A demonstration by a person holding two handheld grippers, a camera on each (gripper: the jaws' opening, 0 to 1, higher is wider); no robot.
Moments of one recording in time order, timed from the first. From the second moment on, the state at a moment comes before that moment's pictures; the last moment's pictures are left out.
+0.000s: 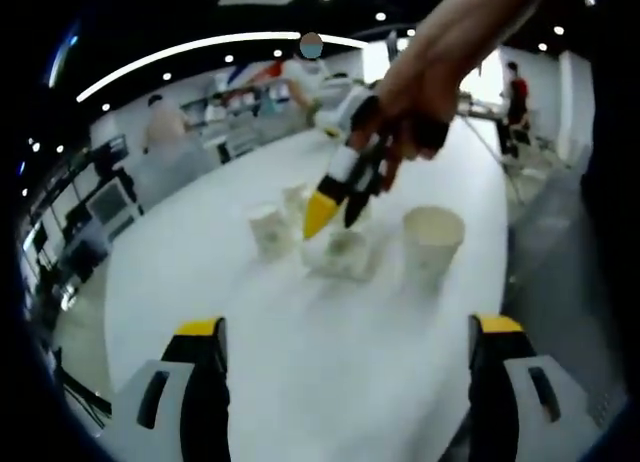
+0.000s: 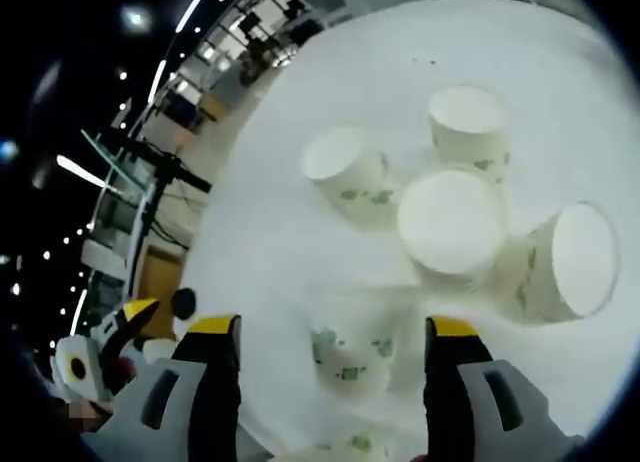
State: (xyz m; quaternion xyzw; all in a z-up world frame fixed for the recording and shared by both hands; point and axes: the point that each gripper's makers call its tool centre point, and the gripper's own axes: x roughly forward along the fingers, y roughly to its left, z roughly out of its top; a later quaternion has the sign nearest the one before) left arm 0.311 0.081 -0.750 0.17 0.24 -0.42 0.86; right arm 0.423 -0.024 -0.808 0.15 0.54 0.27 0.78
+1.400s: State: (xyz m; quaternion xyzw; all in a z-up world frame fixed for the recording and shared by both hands) left arm 0.299 0.086 -0.764 0.17 0.25 -0.41 0.86; right arm 0.435 -0.030 -0.841 0.15 0.56 0.24 0.78
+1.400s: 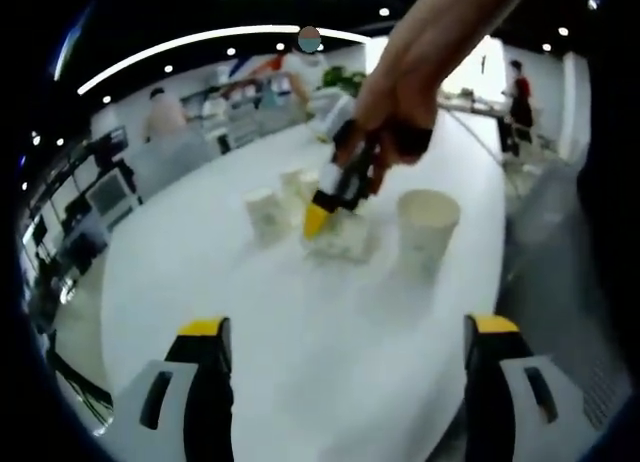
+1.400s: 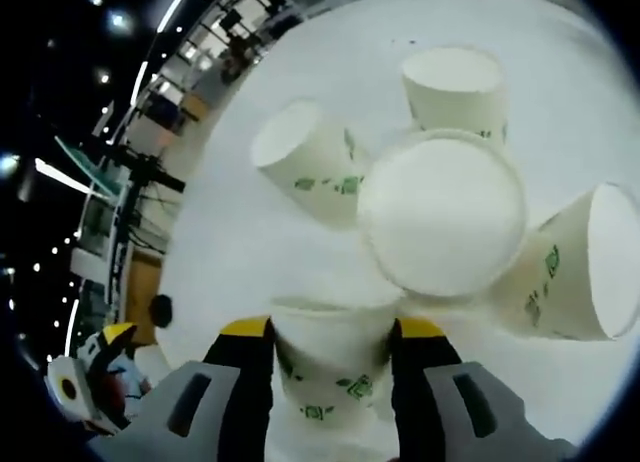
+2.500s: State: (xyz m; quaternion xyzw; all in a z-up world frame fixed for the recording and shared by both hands) left arm 0.300 0.087 -0.761 0.18 0.26 -0.42 0.85; right arm 0.439 -0.020 -0.819 0.20 0.53 0.27 0.78
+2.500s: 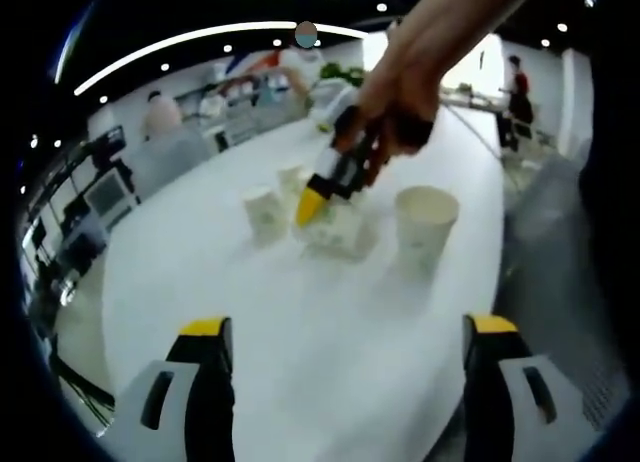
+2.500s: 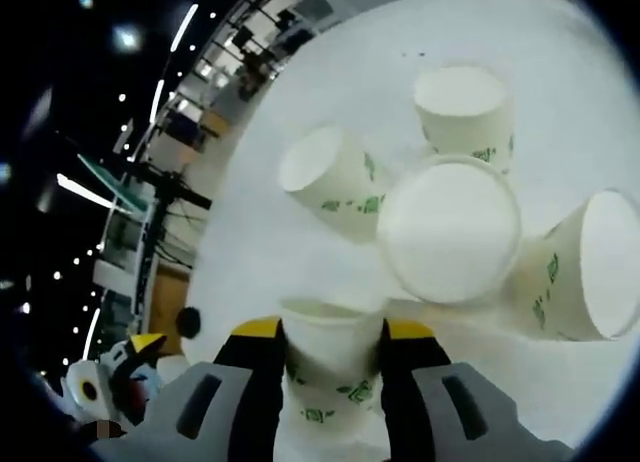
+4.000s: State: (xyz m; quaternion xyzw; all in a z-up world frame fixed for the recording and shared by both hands) left arm 0.304 0.092 -0.756 0.17 0.25 -0.41 0.86; right arm 0.451 -0.012 -0.675 0.25 0.30 0.43 0.82
